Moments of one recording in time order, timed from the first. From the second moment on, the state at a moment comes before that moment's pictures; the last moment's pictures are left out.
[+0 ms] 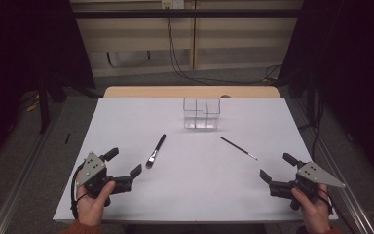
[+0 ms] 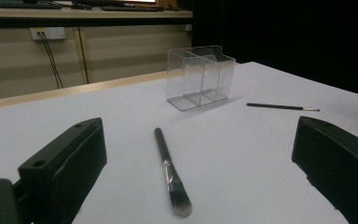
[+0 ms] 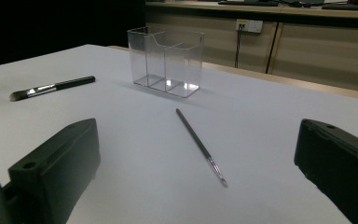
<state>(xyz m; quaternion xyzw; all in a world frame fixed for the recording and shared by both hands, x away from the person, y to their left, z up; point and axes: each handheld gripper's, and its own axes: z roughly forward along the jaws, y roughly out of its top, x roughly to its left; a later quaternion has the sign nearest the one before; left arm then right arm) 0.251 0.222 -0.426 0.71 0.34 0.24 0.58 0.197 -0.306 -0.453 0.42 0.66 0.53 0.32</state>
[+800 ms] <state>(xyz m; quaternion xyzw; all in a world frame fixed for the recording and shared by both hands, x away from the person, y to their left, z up) 0.283 0.195 -0.415 0.73 0.31 0.23 0.56 0.198 -0.306 -0.454 0.42 0.67 0.53 0.32</state>
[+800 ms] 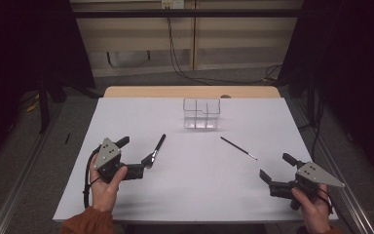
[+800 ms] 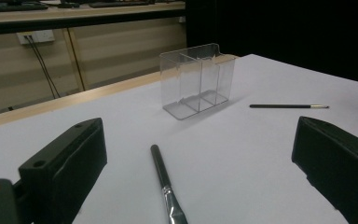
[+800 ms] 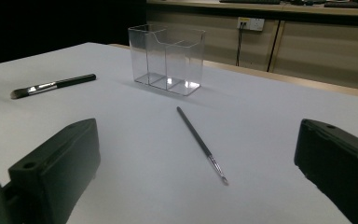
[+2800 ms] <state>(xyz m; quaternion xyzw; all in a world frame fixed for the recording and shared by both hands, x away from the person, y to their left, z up) 0.370 0.150 -0.405 0.78 0.33 0.23 0.48 0.198 -0.306 -0.454 0.42 0.67 0.52 0.32</state>
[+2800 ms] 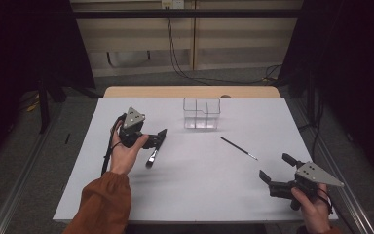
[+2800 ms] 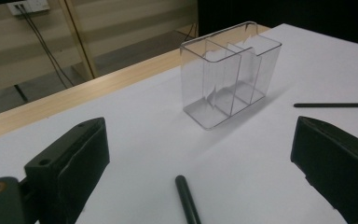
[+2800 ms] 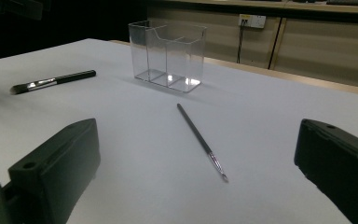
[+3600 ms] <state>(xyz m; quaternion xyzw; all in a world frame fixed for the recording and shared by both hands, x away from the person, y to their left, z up) 0.384 0.143 -0.399 0.83 0.35 0.18 0.39 0.199 -0.305 -0.455 0.42 0.68 0.52 0.32</state>
